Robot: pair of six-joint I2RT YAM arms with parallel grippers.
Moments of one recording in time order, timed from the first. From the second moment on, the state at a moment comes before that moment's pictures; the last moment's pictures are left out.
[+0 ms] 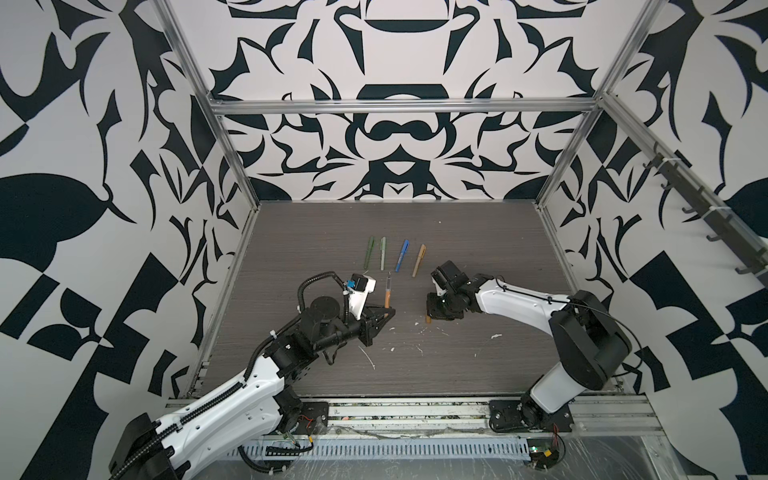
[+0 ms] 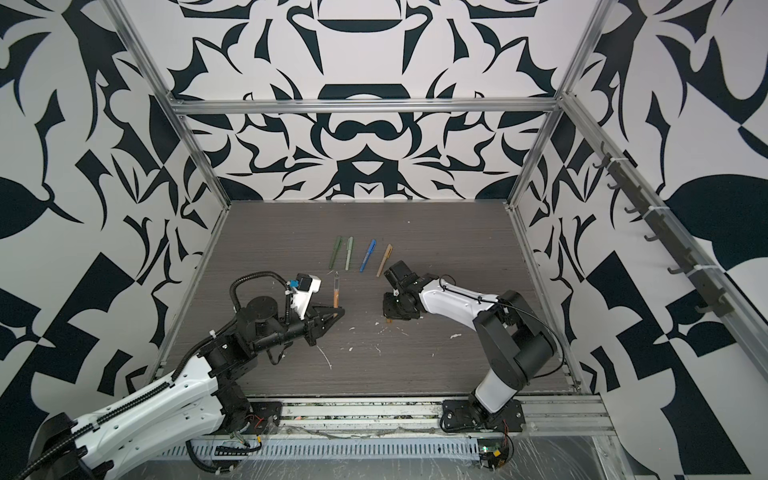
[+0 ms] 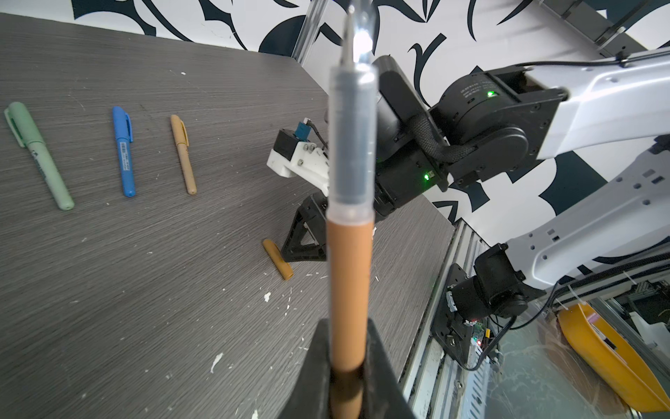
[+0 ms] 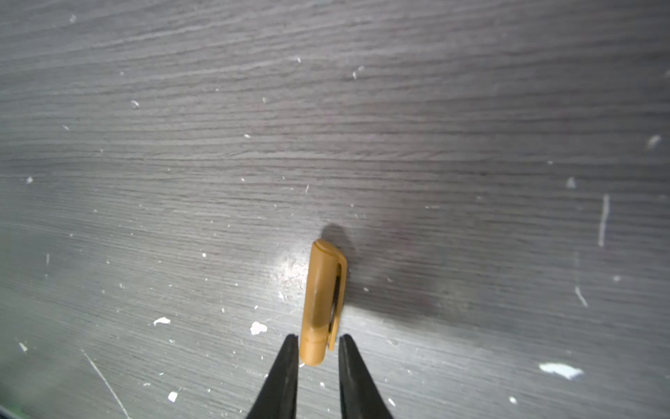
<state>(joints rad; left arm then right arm) -0.82 0.79 0.47 0.06 0.29 -0.47 0.64 1.63 0.94 -0.49 -0.13 0.66</state>
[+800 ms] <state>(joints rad) -0.82 0.81 0.48 0.06 0.31 -0.47 0.63 1.74 1.00 -0.51 -0.10 0.61</state>
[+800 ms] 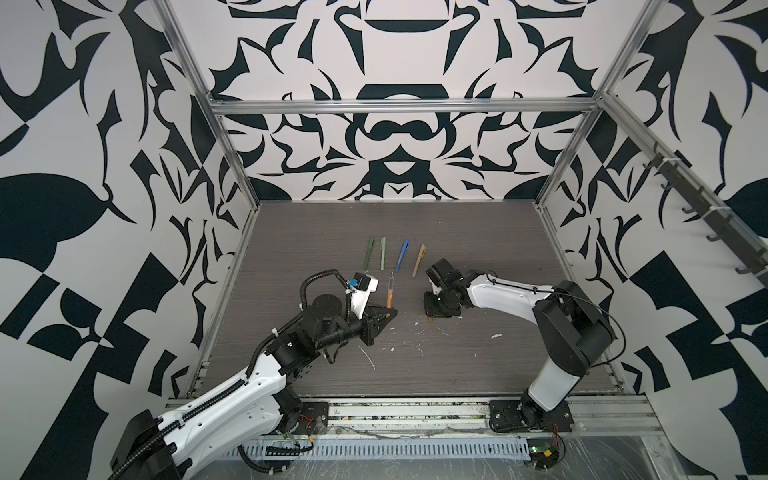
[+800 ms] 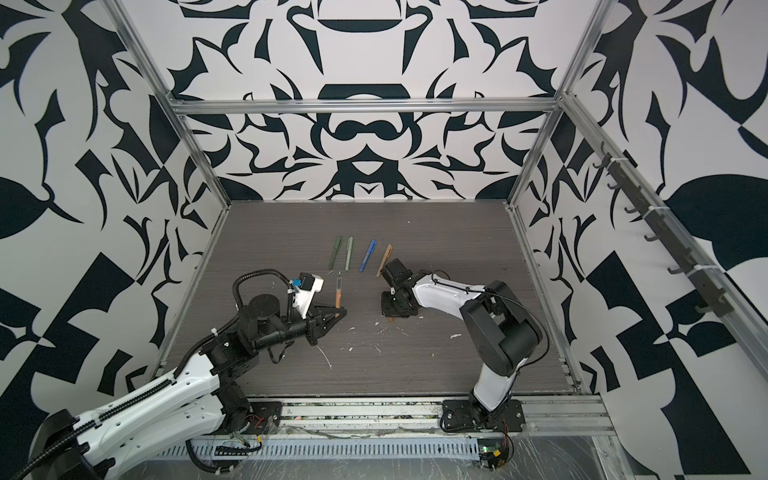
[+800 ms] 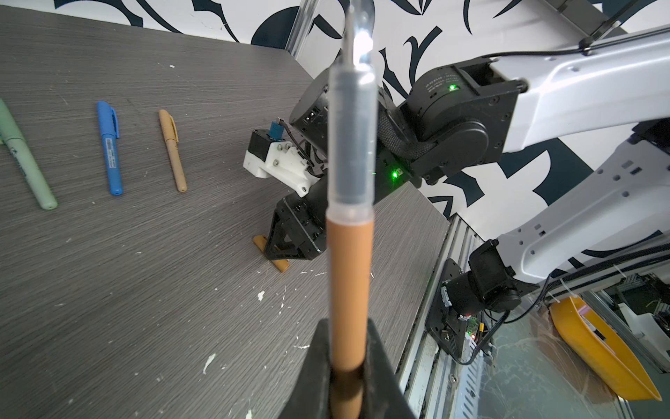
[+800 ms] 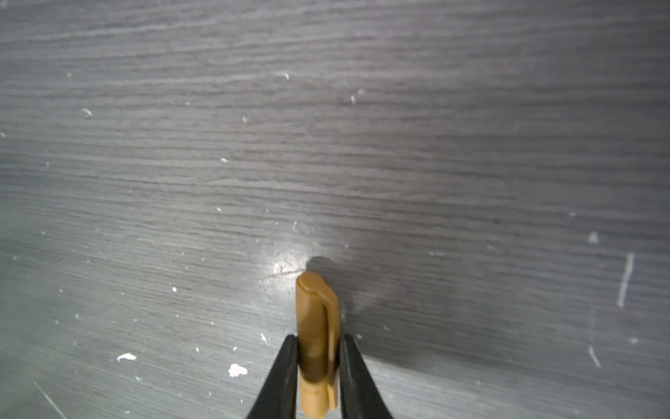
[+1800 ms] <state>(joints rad) -0.82 0.83 0.48 0.08 0.26 -0.44 0.68 1.39 0.99 -0.45 -0.07 0.59</state>
